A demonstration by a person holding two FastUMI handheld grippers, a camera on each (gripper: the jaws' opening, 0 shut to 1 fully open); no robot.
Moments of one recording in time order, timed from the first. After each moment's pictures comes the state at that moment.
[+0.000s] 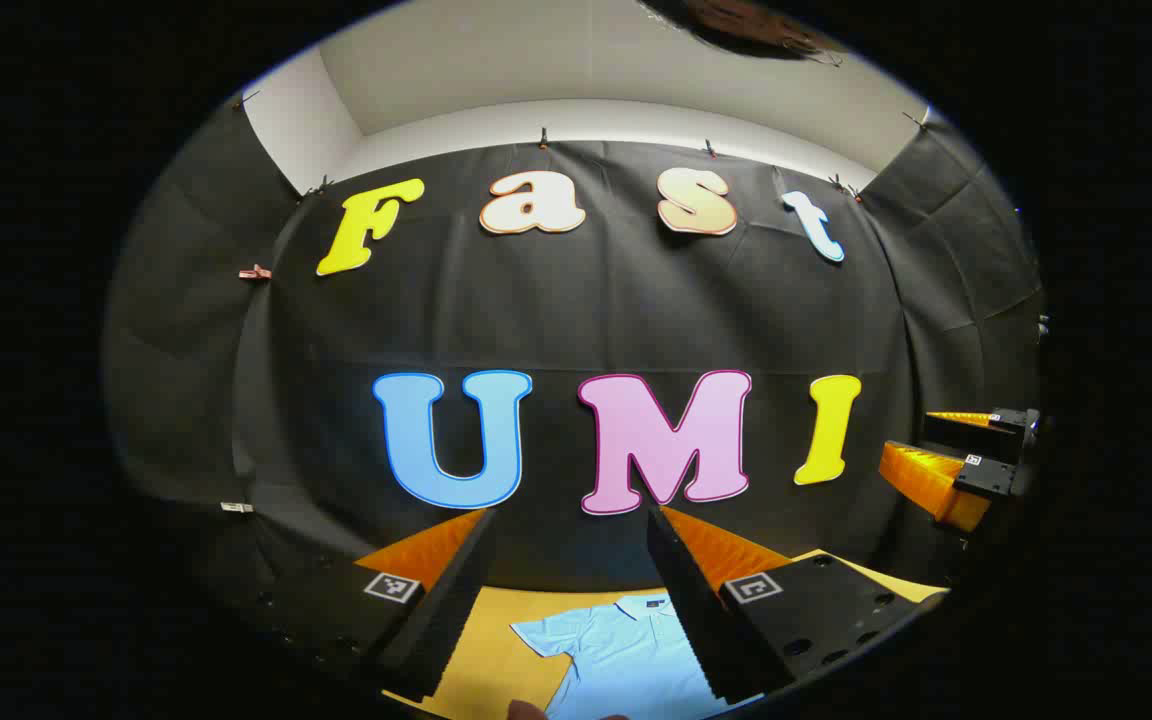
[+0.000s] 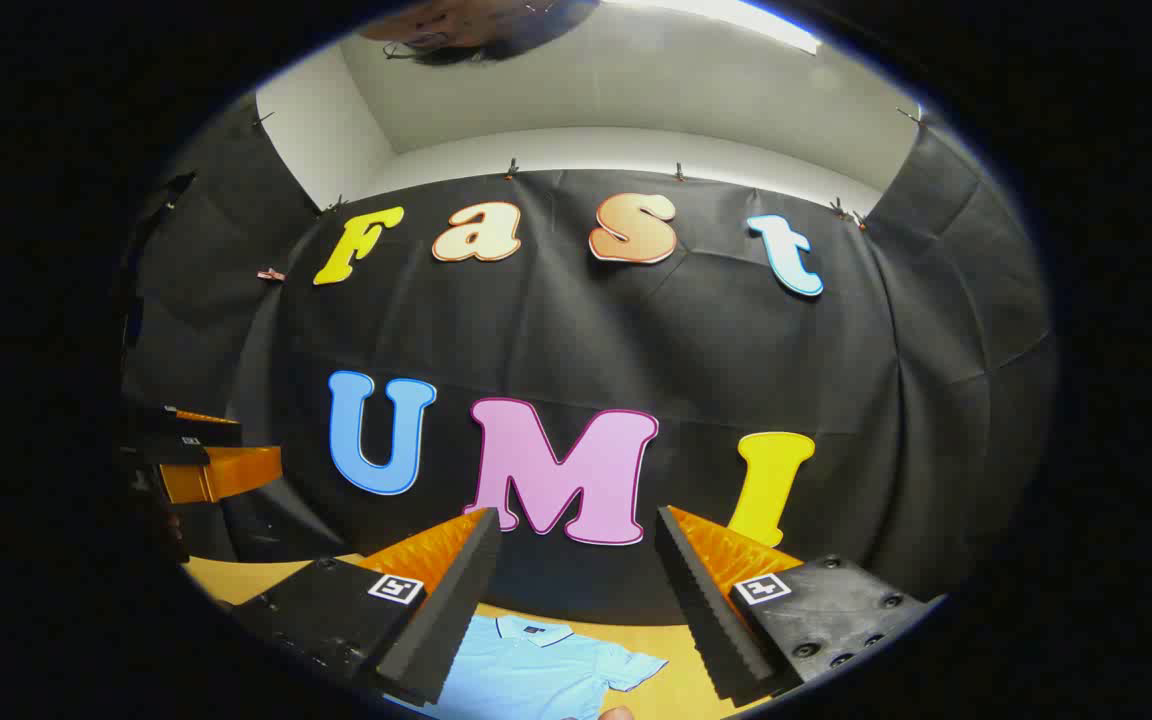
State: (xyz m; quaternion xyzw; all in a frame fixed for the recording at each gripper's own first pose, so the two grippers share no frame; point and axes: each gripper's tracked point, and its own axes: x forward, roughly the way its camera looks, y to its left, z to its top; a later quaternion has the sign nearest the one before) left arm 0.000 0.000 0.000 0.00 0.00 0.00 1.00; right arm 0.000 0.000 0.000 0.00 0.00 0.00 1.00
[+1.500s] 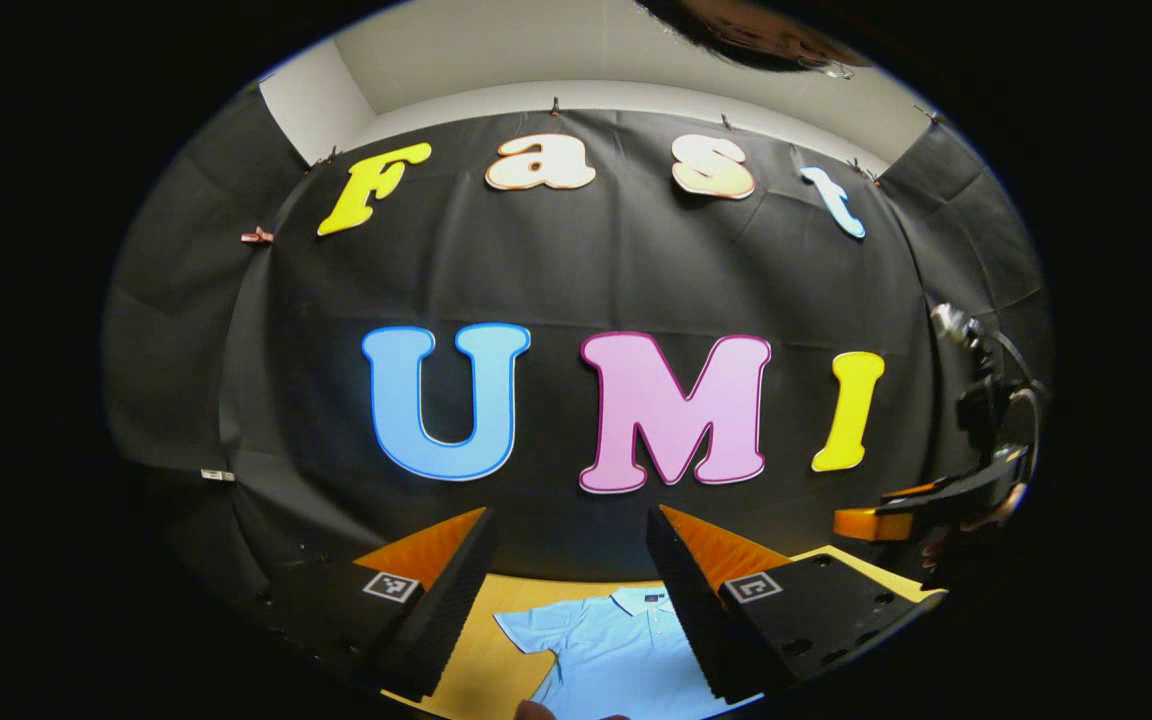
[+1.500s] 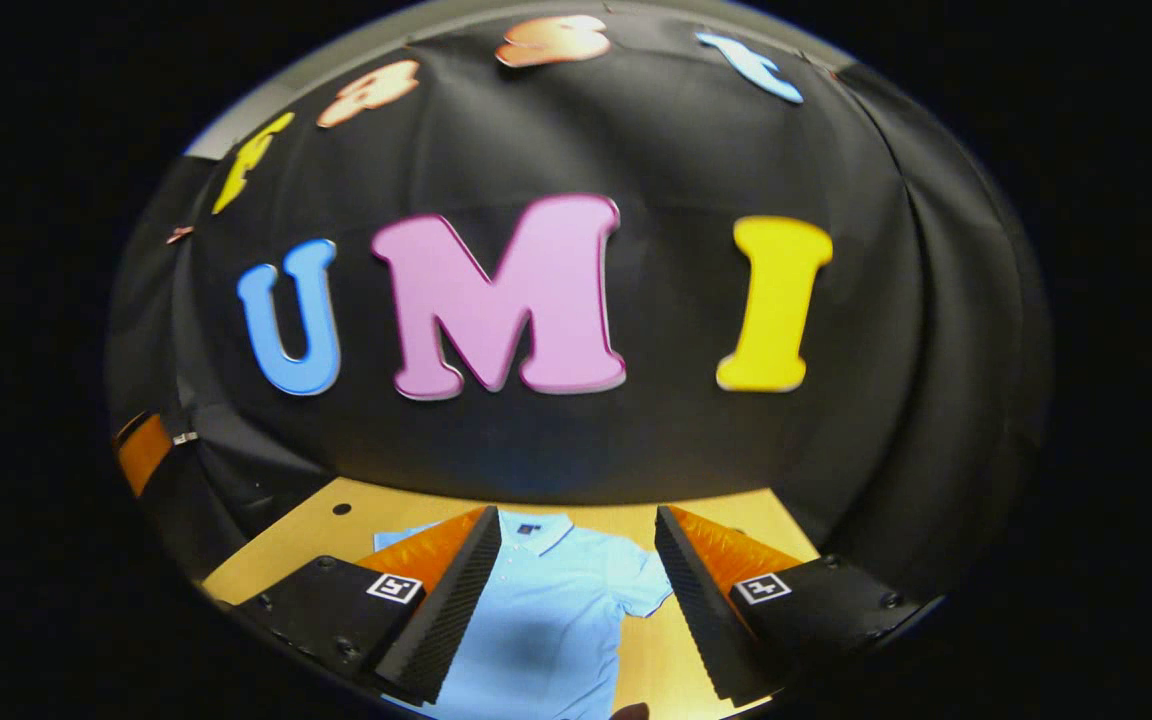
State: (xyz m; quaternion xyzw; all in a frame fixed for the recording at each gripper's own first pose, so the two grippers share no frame) left arm 0.060 -0.009 -0.076 -0.02 0.03 0.03 1.00; right arm 0.102 -0.067 -0.232 0.10 0.30 -0.05 0.95
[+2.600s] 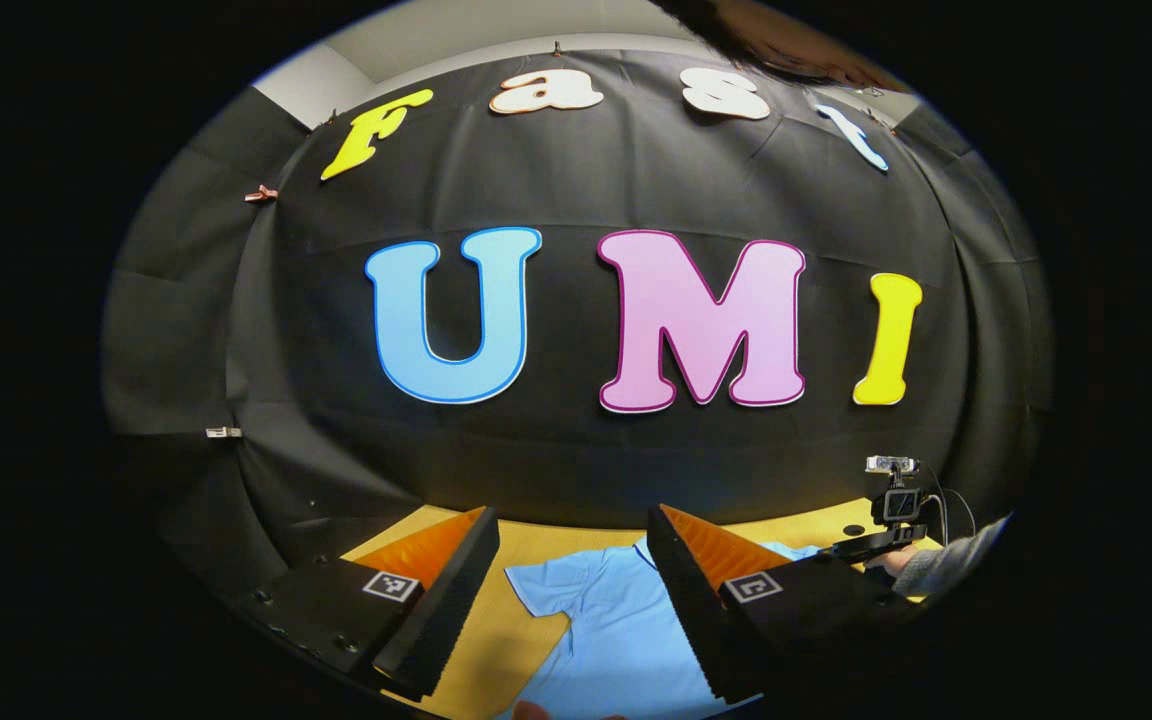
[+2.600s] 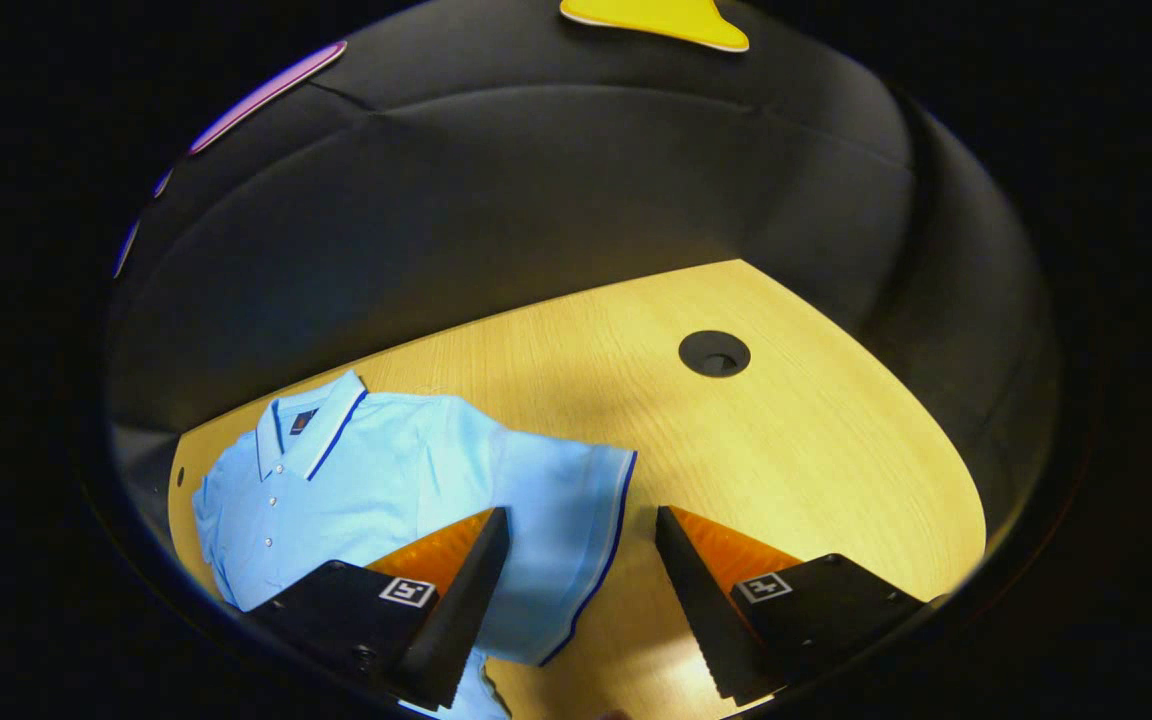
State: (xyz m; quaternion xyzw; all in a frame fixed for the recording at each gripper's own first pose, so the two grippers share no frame) left arm 0.085 -0.007 -0.166 -0.01 0.11 0.06 0.99; right arm 0.130 -0.159 -0.575 0.14 0.50 -0.18 0.84
